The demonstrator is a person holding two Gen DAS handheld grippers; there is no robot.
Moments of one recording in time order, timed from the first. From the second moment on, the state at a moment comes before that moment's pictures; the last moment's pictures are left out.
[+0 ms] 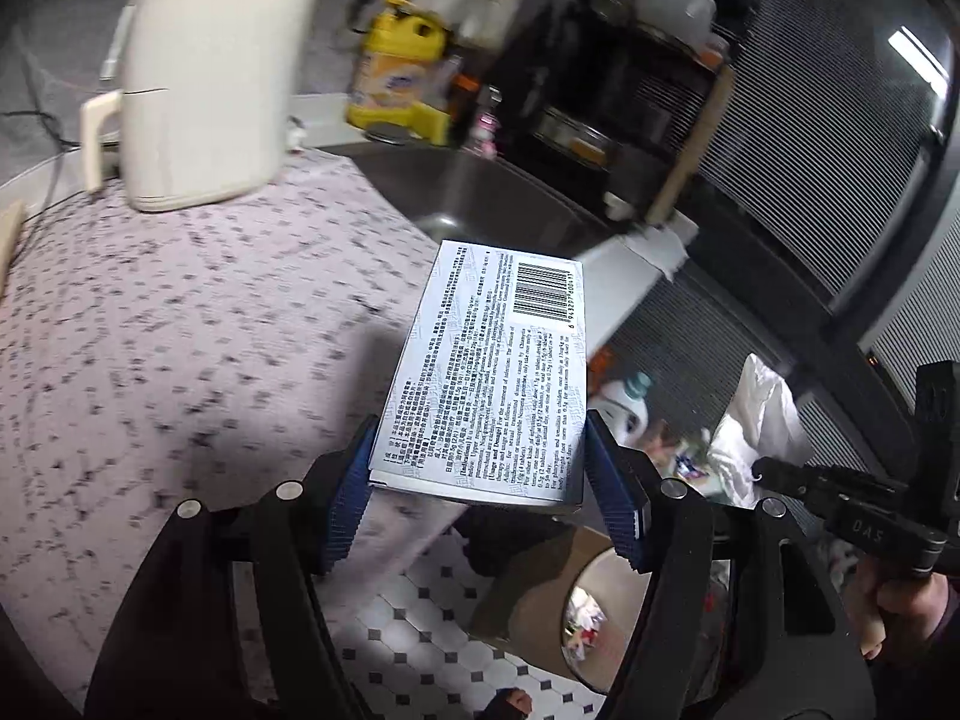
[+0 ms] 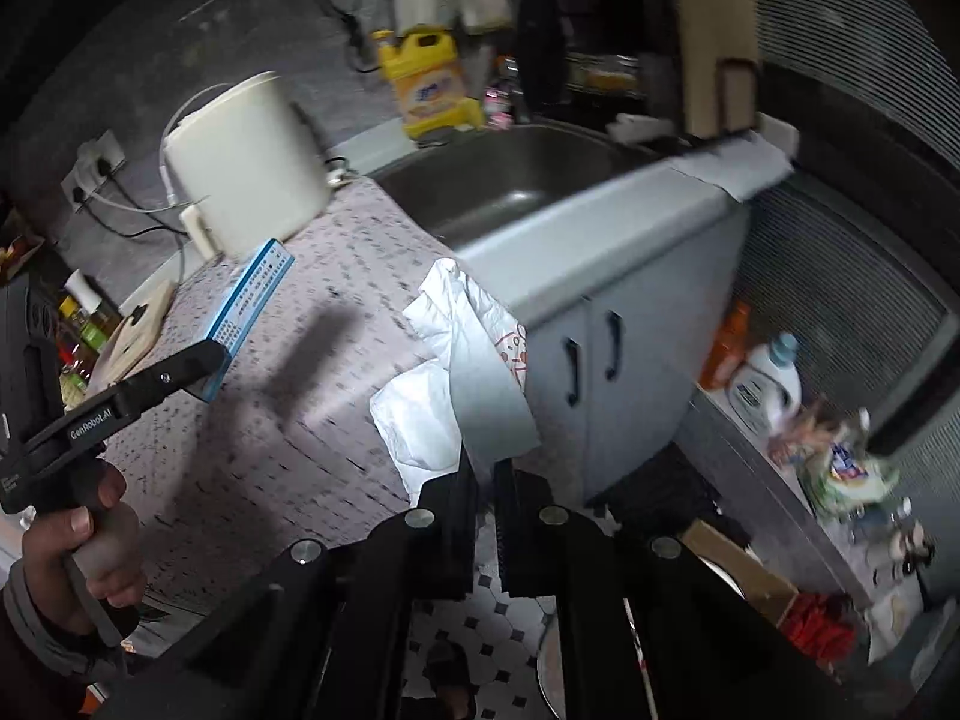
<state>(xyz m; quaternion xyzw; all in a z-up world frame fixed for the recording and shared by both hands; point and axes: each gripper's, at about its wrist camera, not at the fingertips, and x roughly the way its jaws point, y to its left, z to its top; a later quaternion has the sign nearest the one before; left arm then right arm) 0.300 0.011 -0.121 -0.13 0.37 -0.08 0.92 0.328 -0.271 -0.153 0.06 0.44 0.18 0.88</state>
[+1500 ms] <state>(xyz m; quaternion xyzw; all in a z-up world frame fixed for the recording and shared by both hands) 0.294 -0.227 -0.266 -0.02 0.55 -0.28 0.78 0.196 -0.484 -0.283 0.23 0.54 -0.07 0.81</state>
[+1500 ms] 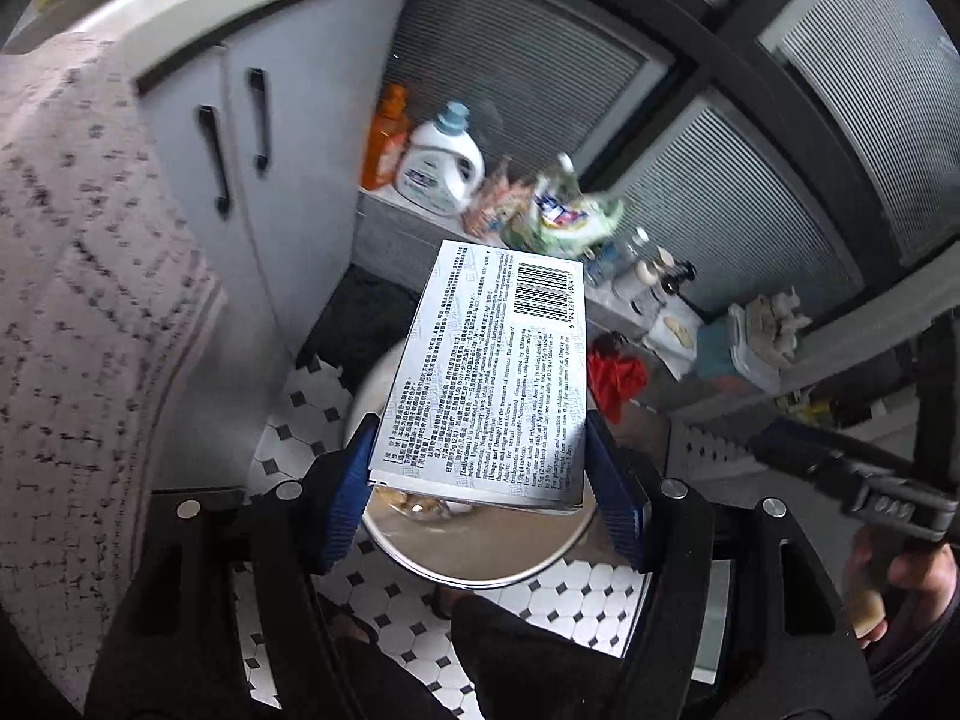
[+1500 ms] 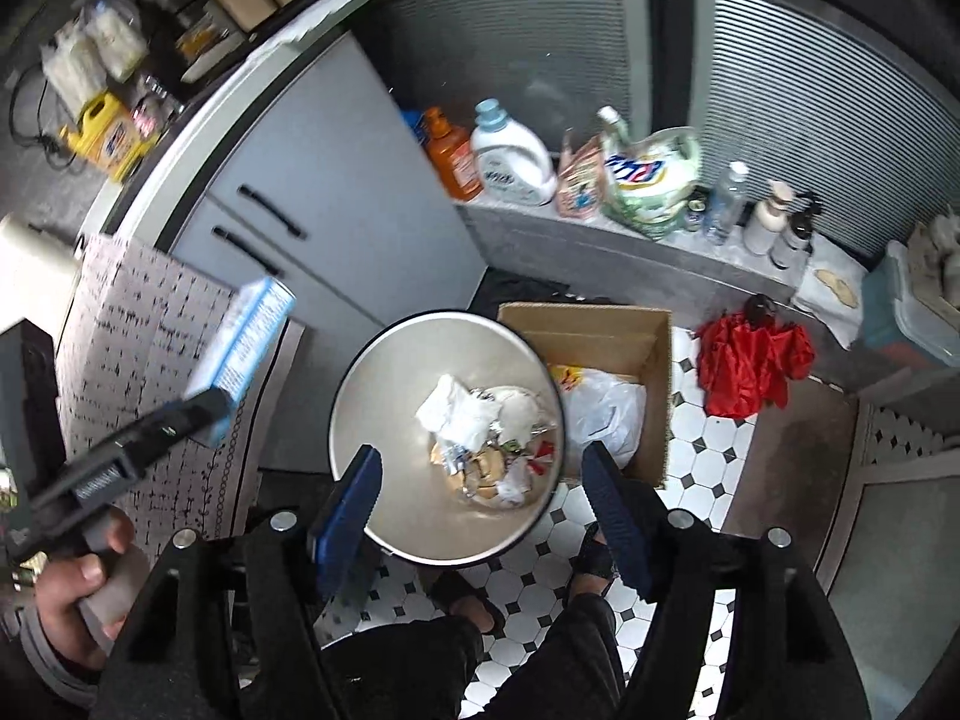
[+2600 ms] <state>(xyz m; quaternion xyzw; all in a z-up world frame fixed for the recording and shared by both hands) 0.295 -0.064 -0.140 -0.09 0.46 -0.19 0.86 0.225 -0.389 -0.174 0.20 0.46 -0.02 0.87</state>
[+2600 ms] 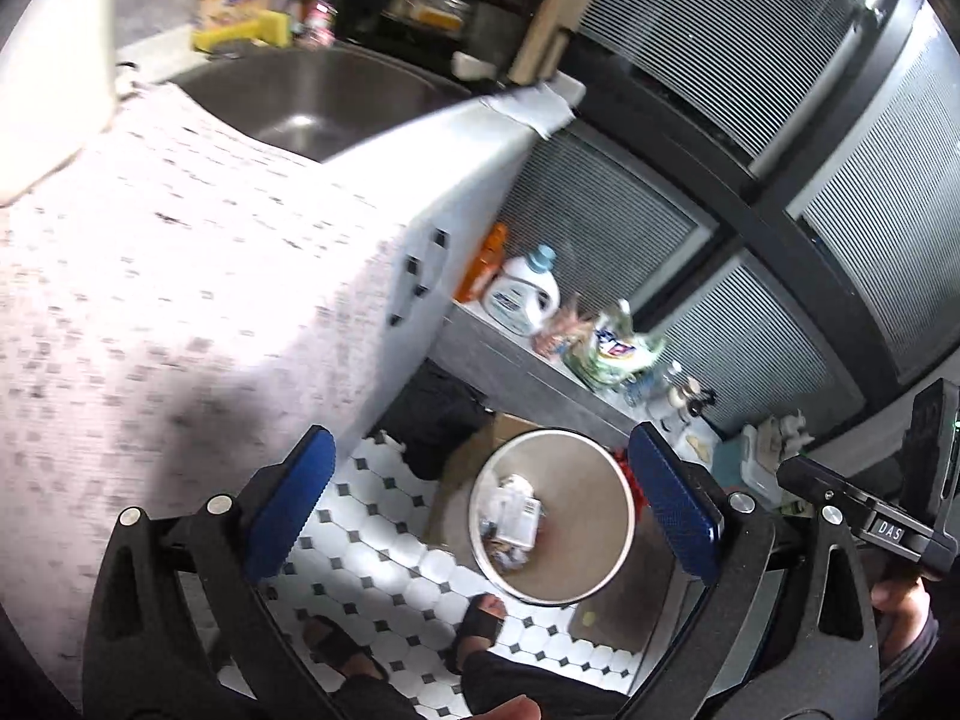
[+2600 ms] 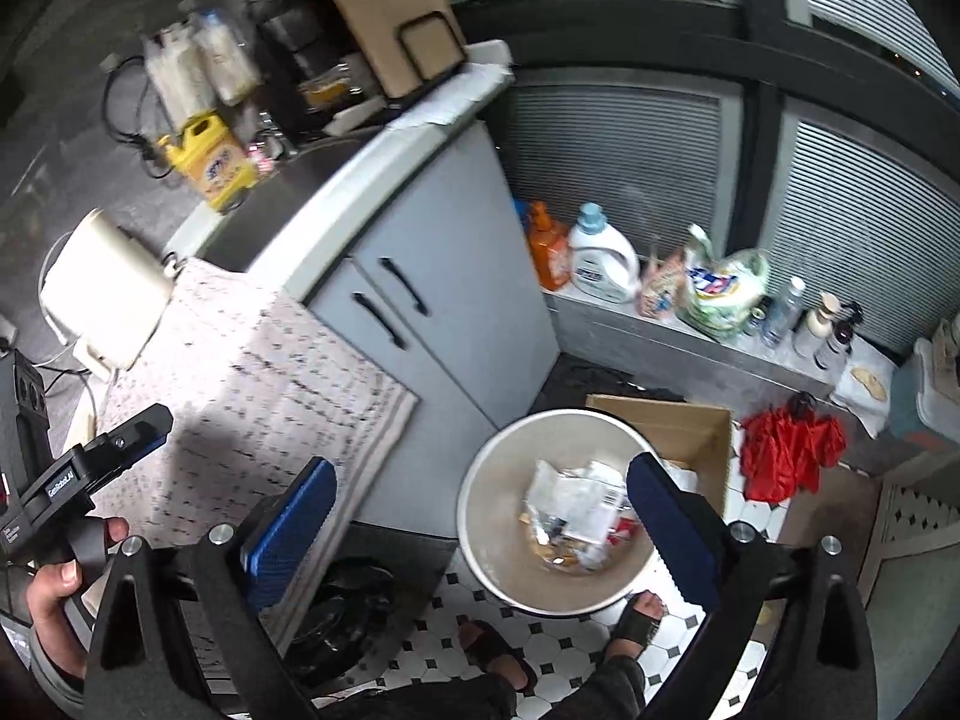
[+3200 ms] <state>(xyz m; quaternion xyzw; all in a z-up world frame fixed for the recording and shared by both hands) 0.248 0.057 -0.055 -0.08 0.40 -0.11 0.91 0.240 -0.276 -0.104 0.17 0.42 0.03 0.89</state>
